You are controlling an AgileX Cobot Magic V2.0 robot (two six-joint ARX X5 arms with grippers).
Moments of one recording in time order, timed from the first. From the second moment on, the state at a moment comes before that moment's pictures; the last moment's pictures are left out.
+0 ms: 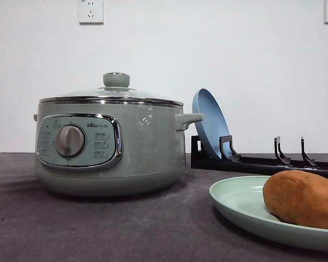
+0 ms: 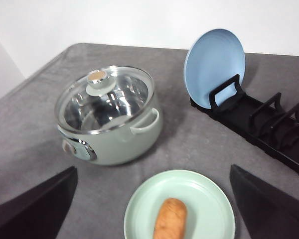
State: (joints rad) left_arx -0.46 0.83 1.28 -0.95 0.11 0.03; right_arx 0.44 0.51 1.20 -1.06 -0.10 0.19
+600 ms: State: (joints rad) left_arx -0.46 0.42 1.00 -0.91 0.11 -0.13; right_arx 0.44 0.51 1.20 -1.12 -0.12 0.13
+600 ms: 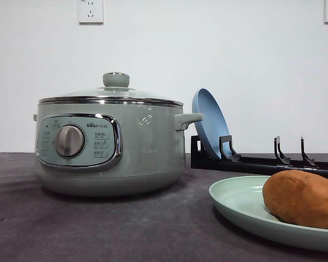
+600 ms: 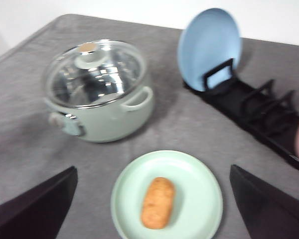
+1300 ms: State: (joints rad) left_arx -0.46 0.42 1.00 -0.93 0.11 -0.14; right_arx 0.44 0.51 1.20 -1.14 -0.16 0.15
